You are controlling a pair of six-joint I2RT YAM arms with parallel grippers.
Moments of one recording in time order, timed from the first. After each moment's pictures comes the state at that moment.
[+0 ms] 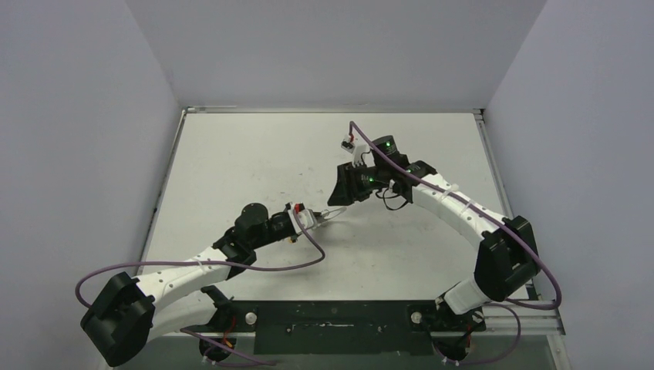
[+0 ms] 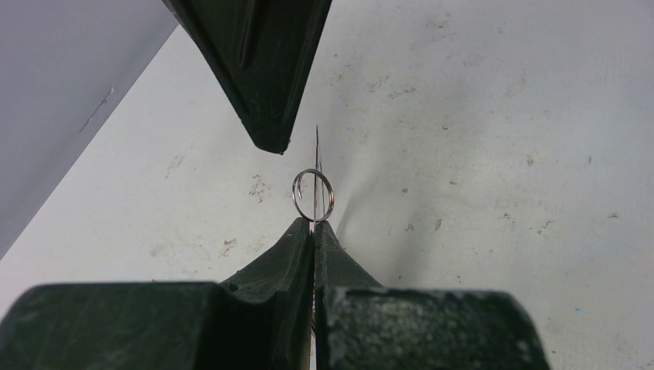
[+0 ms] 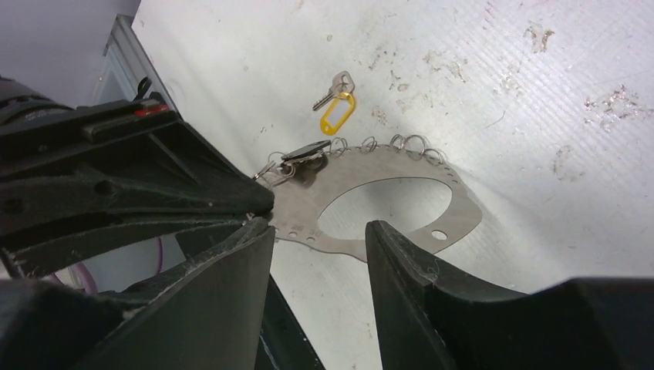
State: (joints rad) left arm -0.74 1.05 0.40 0.49 0.36 0.36; right arm 0.56 1.53 1.17 -0.41 -0.63 0.29
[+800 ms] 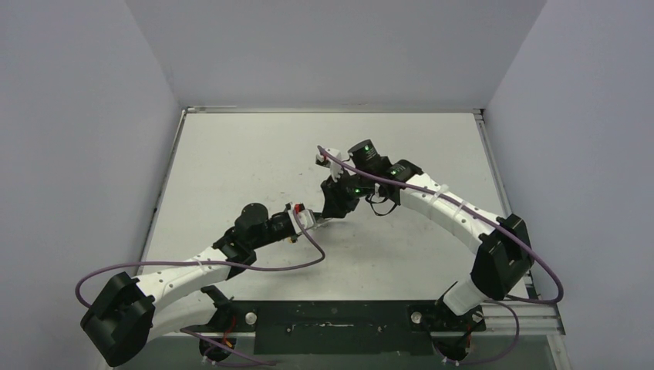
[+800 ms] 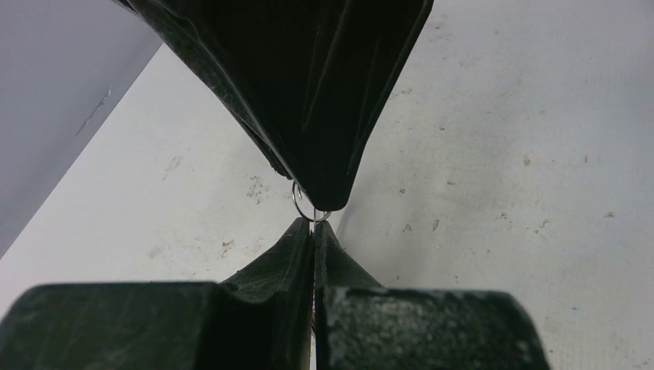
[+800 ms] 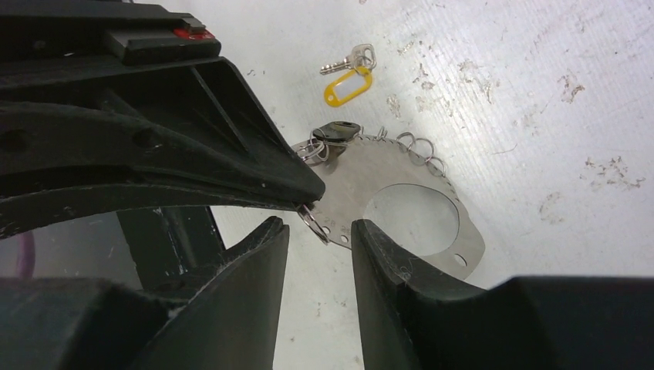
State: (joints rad) left arm -0.74 1.05 0.40 0.49 0.36 0.36; right arm 0.71 1.54 1.29 -0.59 -0.57 -0.08
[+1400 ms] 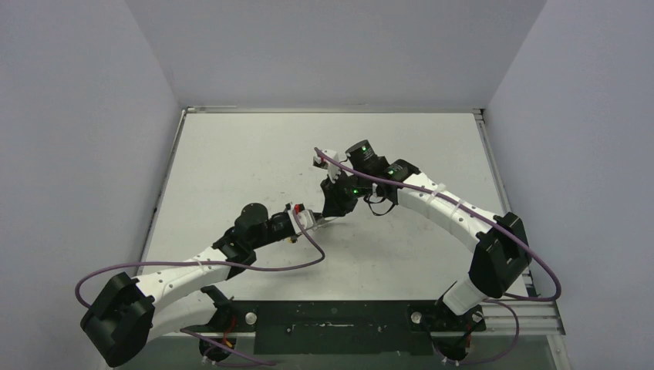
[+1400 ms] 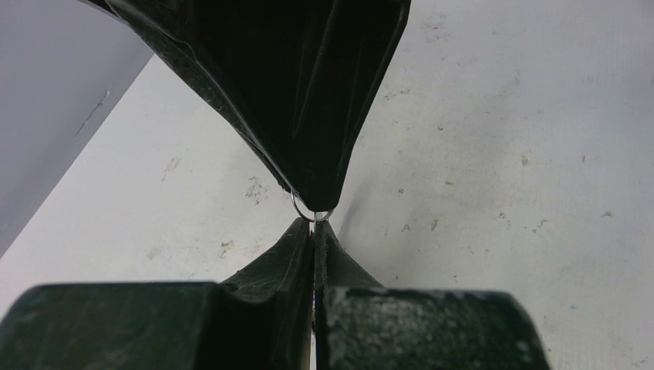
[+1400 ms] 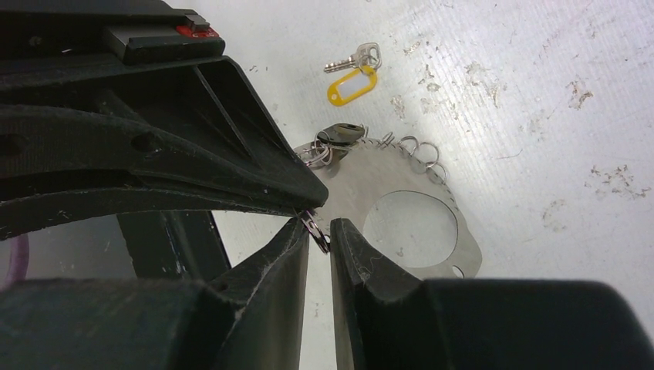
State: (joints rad) left arm -0.74 1.05 0.40 0.49 0.37 0.36; right arm 0.72 1.57 1.30 -0.60 -0.57 -0.10
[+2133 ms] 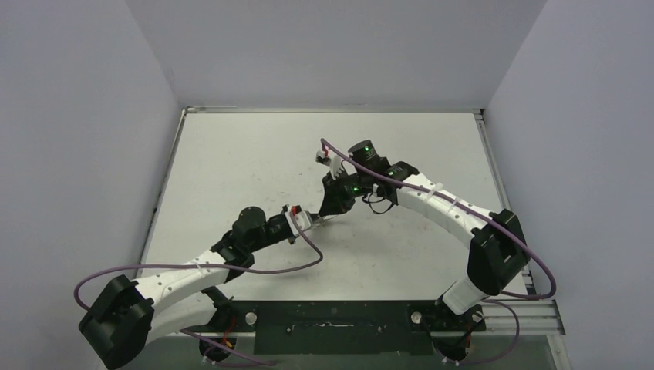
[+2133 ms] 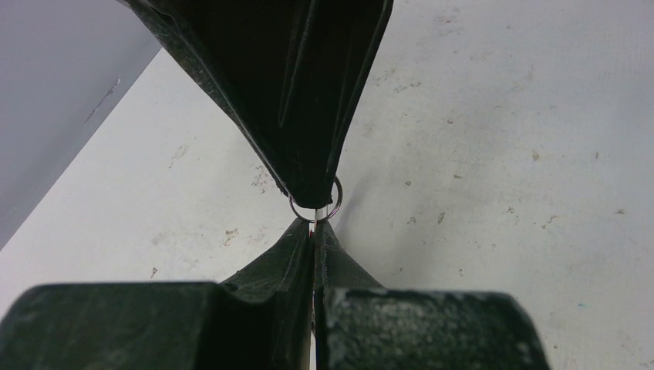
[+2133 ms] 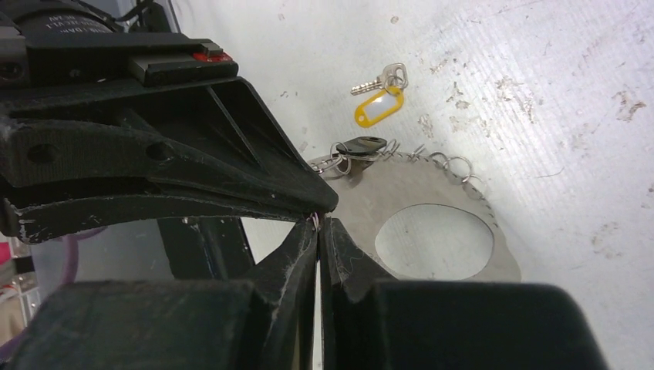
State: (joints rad) left arm -0.74 1.03 0.38 0.49 0.34 0.35; right arm 0.69 1.59 1.27 -0.51 -0.67 -0.01
